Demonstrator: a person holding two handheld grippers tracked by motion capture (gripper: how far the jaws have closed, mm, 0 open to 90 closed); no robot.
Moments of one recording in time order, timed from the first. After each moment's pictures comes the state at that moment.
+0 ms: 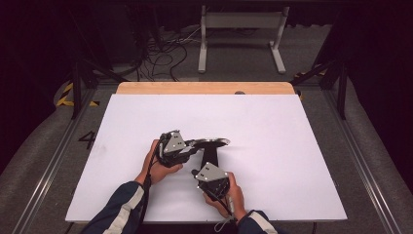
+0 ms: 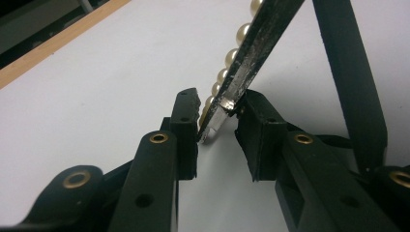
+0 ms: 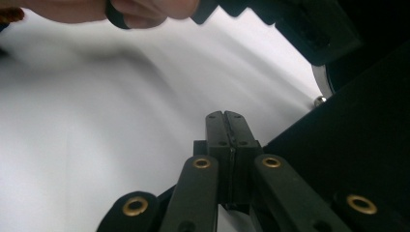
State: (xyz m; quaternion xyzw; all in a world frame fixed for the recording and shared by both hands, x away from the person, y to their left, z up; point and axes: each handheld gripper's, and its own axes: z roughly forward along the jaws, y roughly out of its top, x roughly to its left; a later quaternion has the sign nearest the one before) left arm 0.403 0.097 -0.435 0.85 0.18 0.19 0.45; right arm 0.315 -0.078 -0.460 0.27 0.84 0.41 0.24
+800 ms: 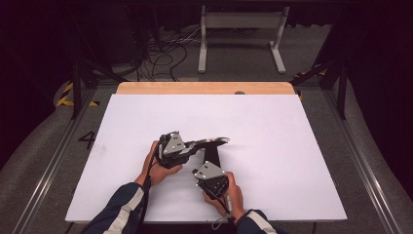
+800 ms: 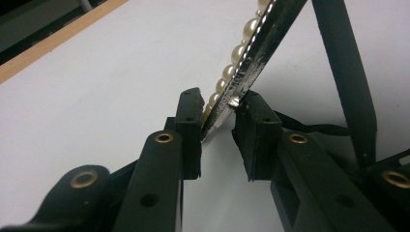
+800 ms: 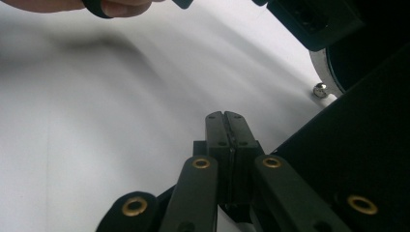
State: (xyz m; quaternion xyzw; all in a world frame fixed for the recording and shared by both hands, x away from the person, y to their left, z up) left arm 0.401 0.098 -0.438 0.85 0.19 0.19 0.46; right arm 0.321 -0.076 -0.464 0.29 0.84 0.39 0.24
